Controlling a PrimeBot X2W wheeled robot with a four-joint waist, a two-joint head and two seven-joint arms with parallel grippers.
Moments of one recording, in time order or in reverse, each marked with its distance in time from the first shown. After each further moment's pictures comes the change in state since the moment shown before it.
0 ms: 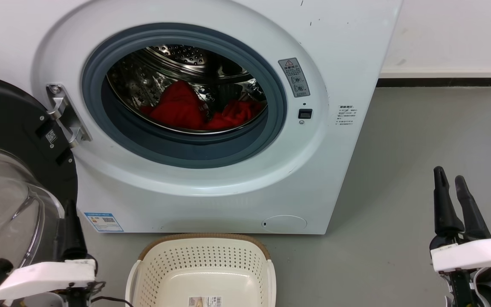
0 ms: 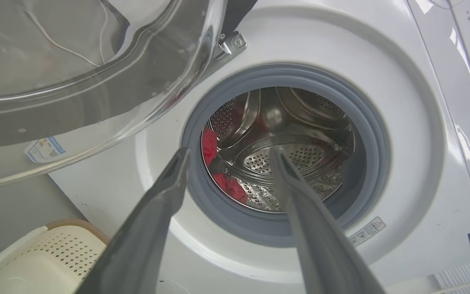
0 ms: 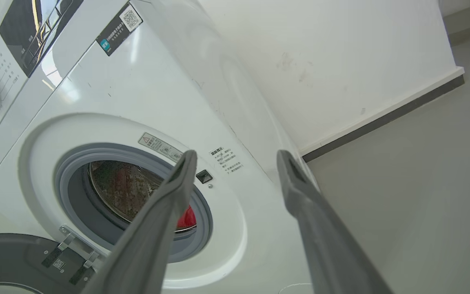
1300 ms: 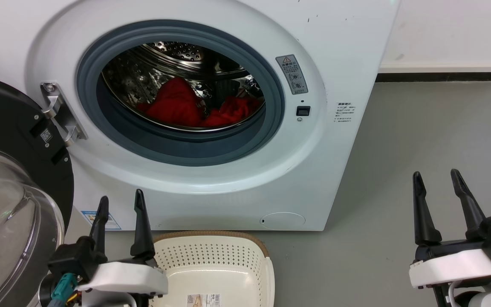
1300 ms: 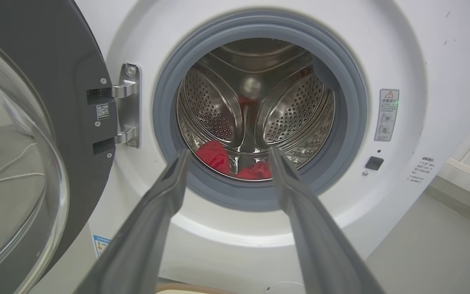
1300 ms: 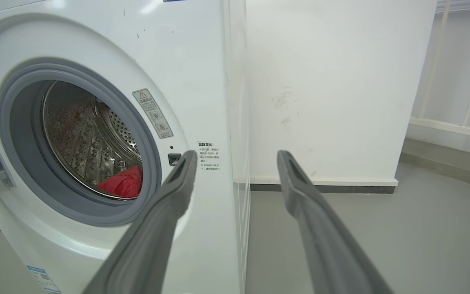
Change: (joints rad) left arm 0.051 0.049 -0.307 -0.141 0.697 0.148 -0.106; right arm 0.045 -0.001 0.052 -0.084 -0.569 0.000 -0.107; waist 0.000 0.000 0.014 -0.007
